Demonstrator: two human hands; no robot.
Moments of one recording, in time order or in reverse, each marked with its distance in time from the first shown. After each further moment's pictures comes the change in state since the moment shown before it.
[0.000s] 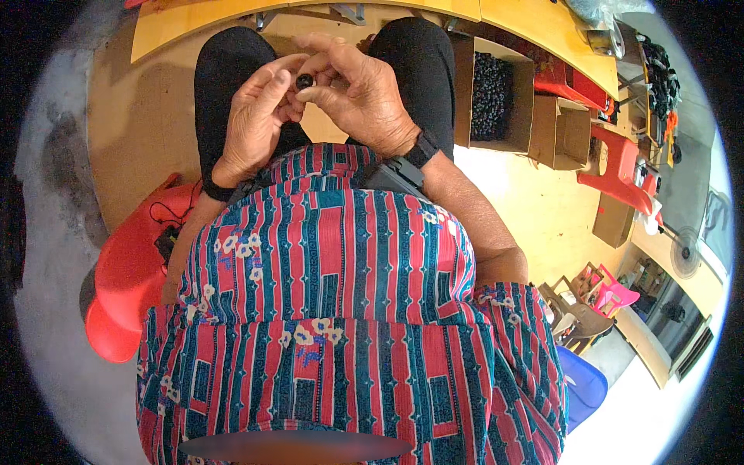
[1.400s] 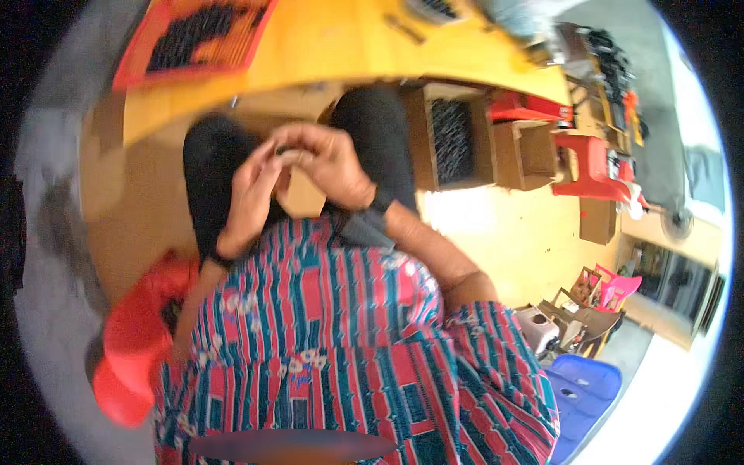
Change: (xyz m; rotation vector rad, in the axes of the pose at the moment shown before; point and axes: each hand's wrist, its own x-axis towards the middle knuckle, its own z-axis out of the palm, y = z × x) left_hand 0.011 0.006 0.012 0.329 -0.012 0.037; right_hand 0.011 0.003 -0.001 0.425 0.076 0.202
